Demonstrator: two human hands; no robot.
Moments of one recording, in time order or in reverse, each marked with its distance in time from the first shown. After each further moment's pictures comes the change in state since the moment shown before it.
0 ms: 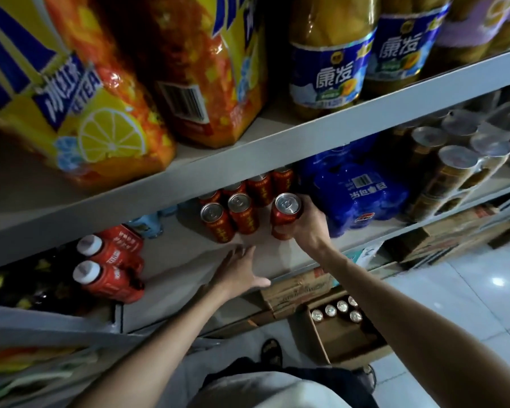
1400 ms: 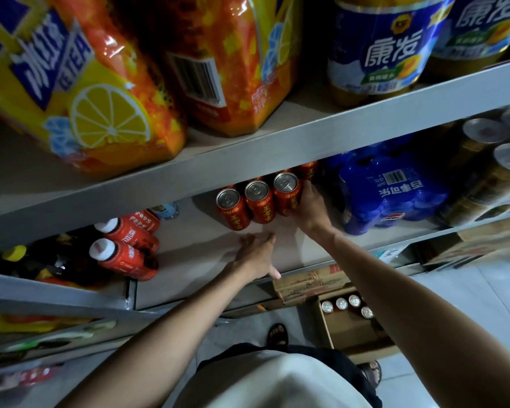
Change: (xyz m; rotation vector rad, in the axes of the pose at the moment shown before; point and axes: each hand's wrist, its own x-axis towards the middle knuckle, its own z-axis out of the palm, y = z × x) left_hand 0.025 0.015 -0.005 0.188 -0.103 -0.066; right_hand 0.070 0.030 0.046 -0.215 -0.053 -0.090
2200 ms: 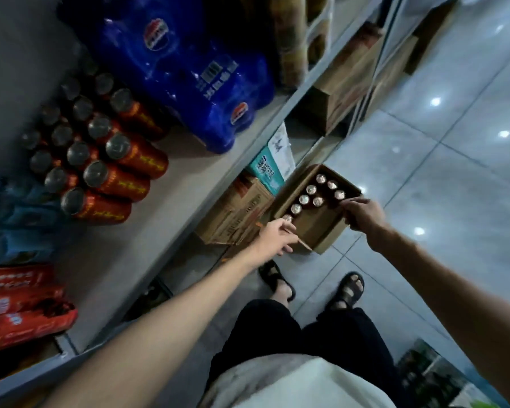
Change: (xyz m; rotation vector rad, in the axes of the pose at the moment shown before) left_hand -0.036 0.161 0.132 -0.558 -0.444 0.175; right_hand -0.272 0.206 -0.135 0.608 0.401 0.928
